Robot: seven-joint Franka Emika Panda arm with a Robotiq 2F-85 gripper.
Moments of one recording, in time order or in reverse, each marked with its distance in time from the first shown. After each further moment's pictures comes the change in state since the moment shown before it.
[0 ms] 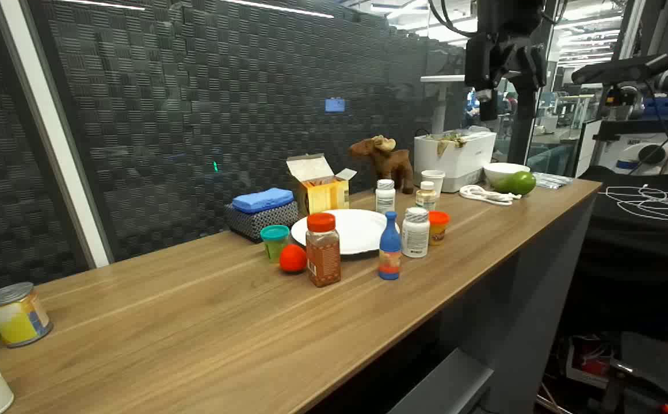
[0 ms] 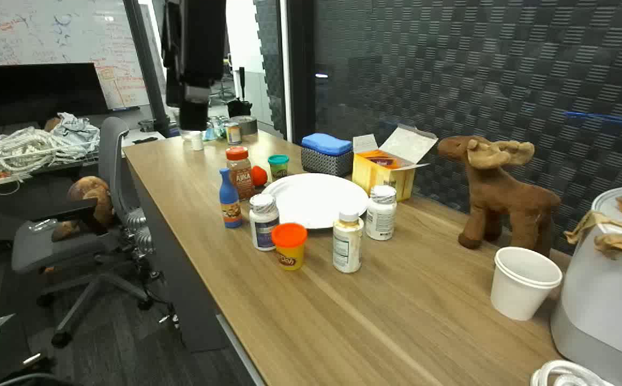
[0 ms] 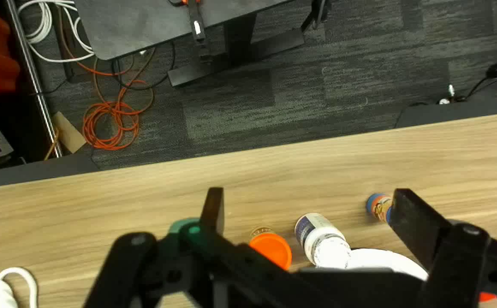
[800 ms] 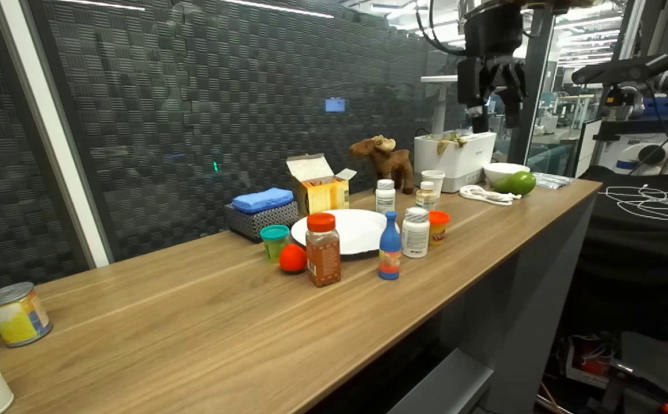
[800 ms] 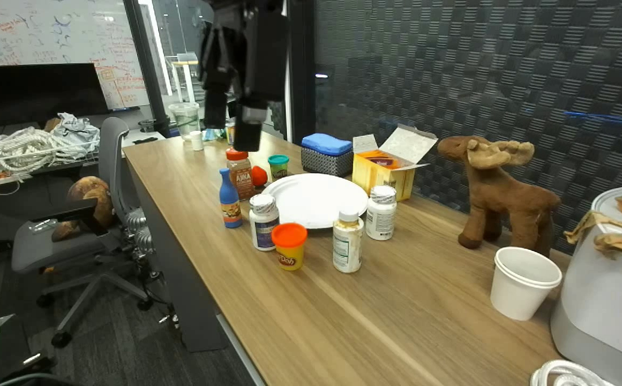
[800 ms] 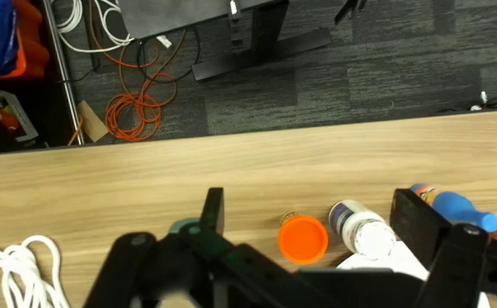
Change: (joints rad) arm -0.016 0.112 -0.022 0.072 -0.066 0.023 -0.076
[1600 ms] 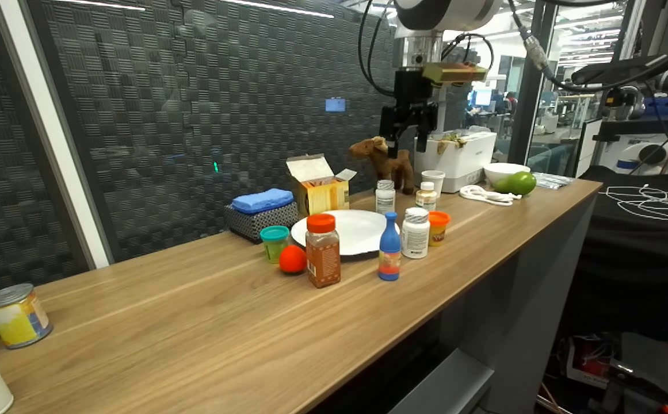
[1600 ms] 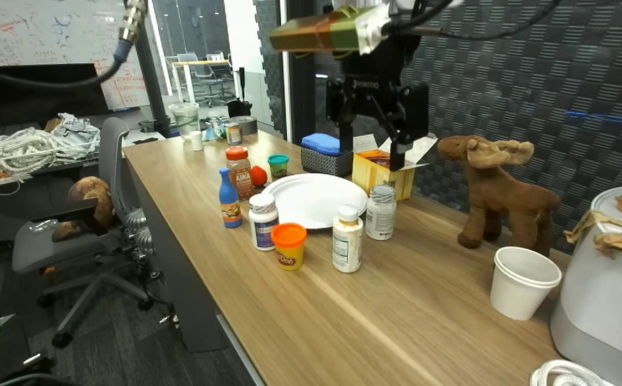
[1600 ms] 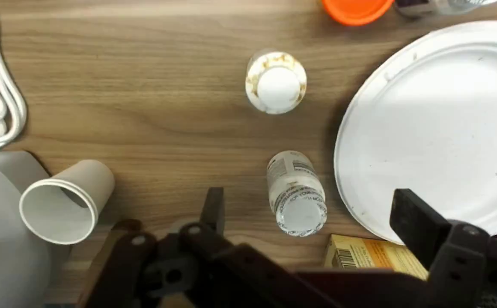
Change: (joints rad) arm -0.011 0.383 -0.012 0.259 0.022 0.418 -0.084
